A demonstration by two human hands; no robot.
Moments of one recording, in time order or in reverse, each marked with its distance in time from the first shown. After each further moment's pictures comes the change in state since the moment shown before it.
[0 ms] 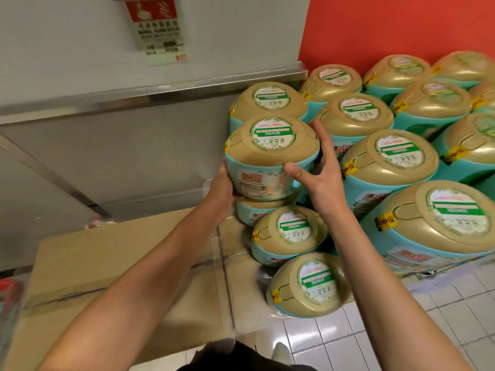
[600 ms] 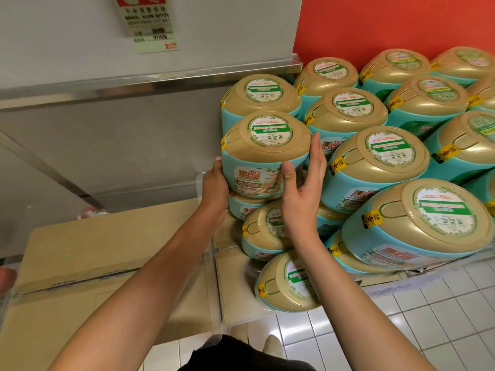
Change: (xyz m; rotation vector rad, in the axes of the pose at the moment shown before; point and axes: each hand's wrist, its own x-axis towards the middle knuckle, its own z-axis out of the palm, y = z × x) left_hand 0.016 -0.032 0.004 -0.021 0.182 0.148; right_hand -0.034 0.023 0.032 -0.178 0.333 -0.045
